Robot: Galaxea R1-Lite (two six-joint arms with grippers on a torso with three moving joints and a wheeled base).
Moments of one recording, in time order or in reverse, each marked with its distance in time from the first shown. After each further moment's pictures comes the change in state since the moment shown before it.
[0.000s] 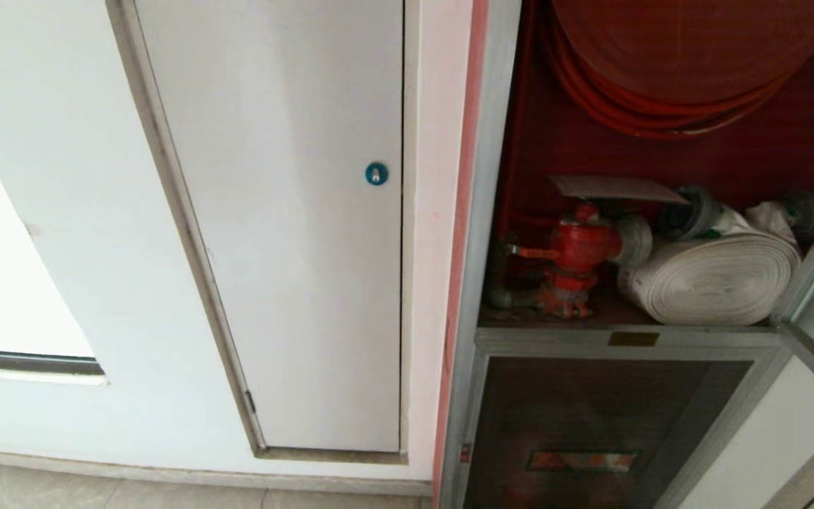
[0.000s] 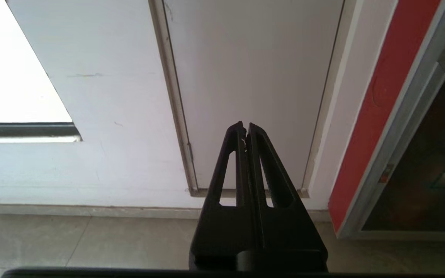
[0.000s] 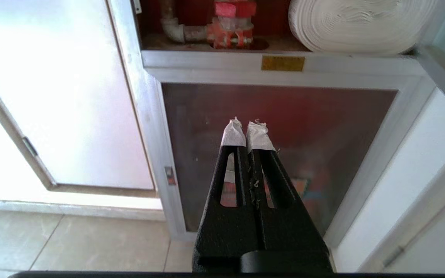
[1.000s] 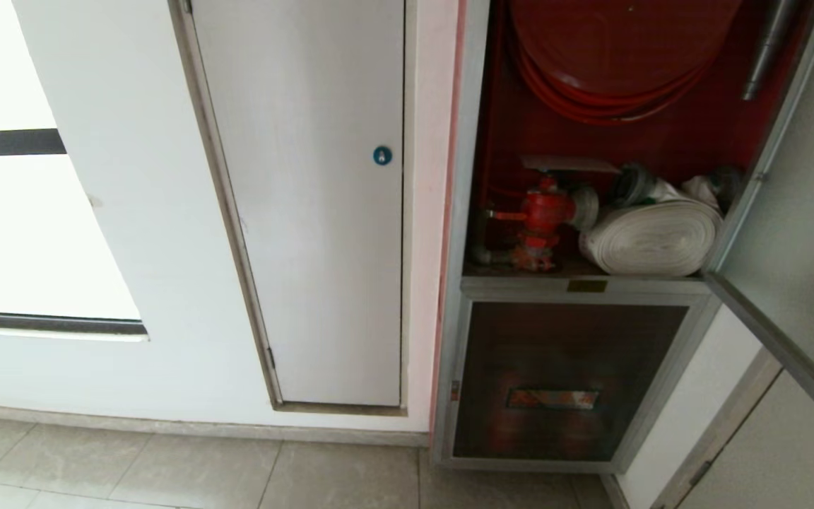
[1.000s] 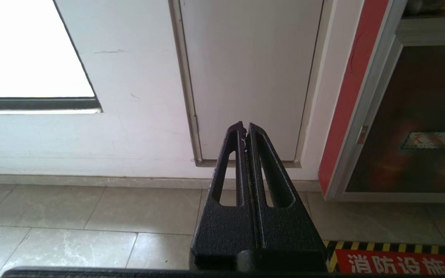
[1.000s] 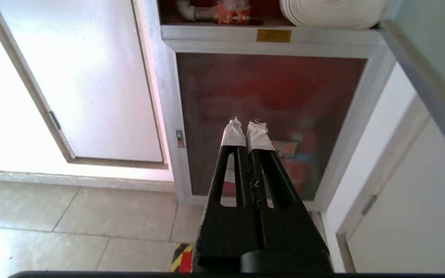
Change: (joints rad) left arm 0.000 0.000 0.000 -0.001 0.000 -0.003; right arm 0.000 0.000 0.000 0.000 0.000 0.000
